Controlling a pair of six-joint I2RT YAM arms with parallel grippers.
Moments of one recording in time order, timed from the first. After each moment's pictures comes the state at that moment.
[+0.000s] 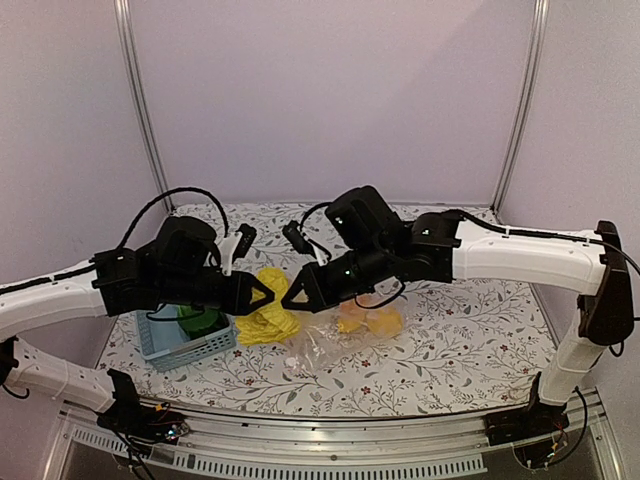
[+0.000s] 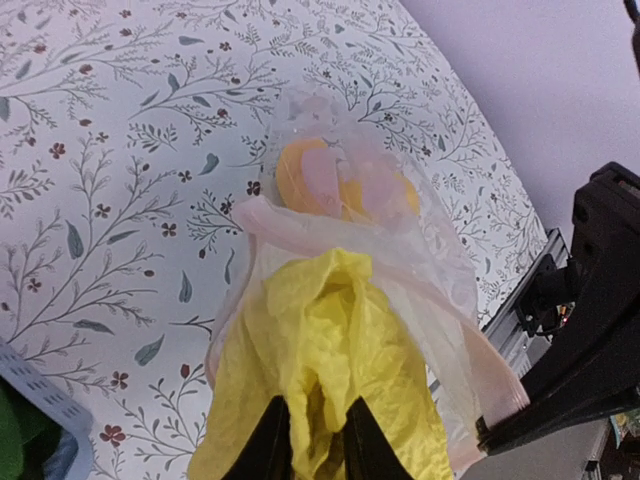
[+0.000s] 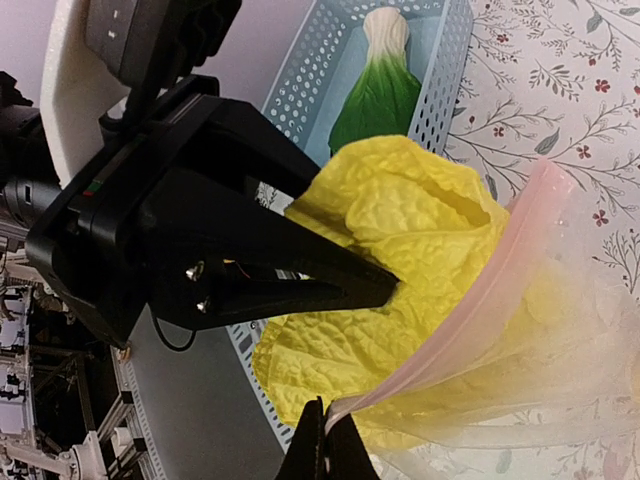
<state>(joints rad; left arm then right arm) -0.94 1.11 0.87 -0.43 0.02 -0.61 1.13 1.73 1.50 -0.43 -0.33 0.58</state>
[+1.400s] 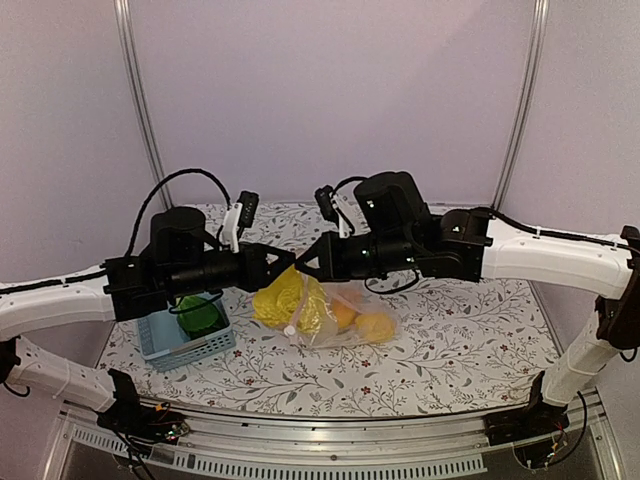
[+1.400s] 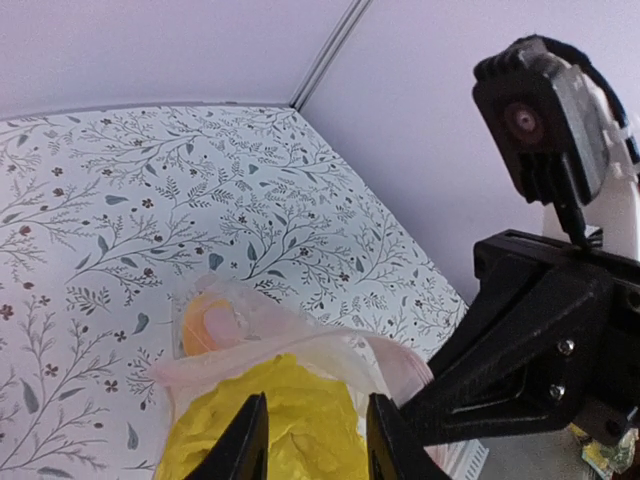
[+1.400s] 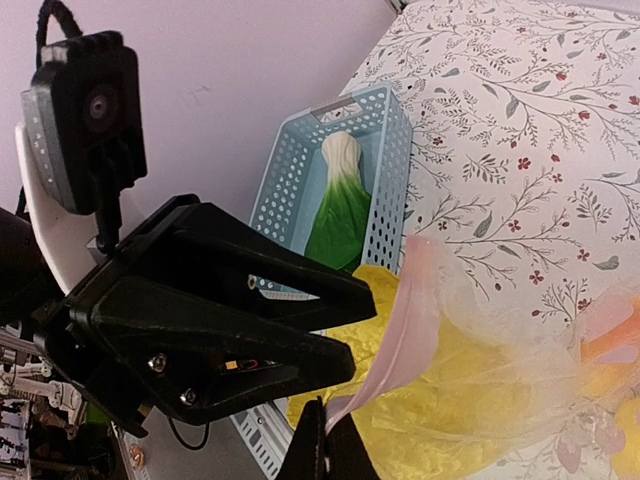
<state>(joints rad) -0.95 1.14 0.82 0.05 0.01 -0.56 1.11 1.61 1.43 -0.29 -0.08 0.72</state>
